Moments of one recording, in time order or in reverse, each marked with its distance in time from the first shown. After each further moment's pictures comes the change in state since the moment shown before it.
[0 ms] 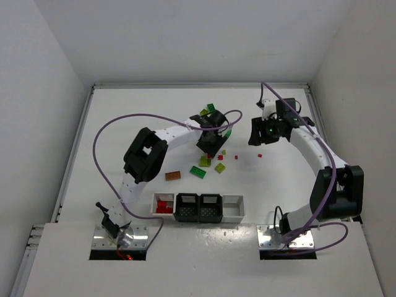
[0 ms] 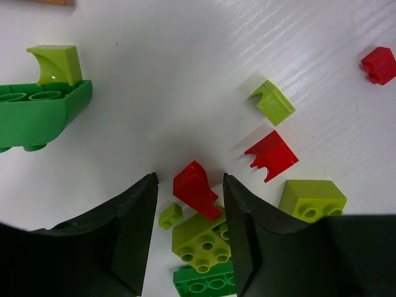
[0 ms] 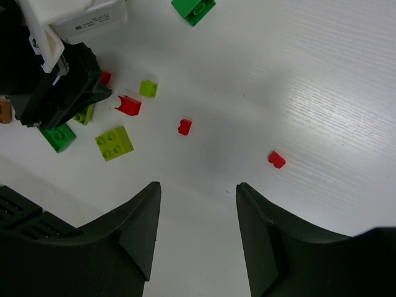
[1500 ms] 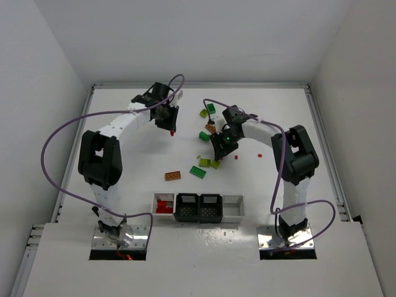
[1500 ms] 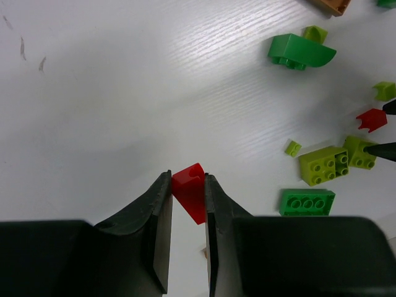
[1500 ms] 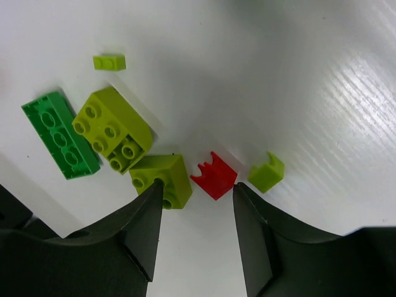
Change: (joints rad) left arm 0.400 -0.368 -0.208 0.000 0.114 0.003; right arm 0.347 0.500 0.207 0.029 -0.005 -0.056
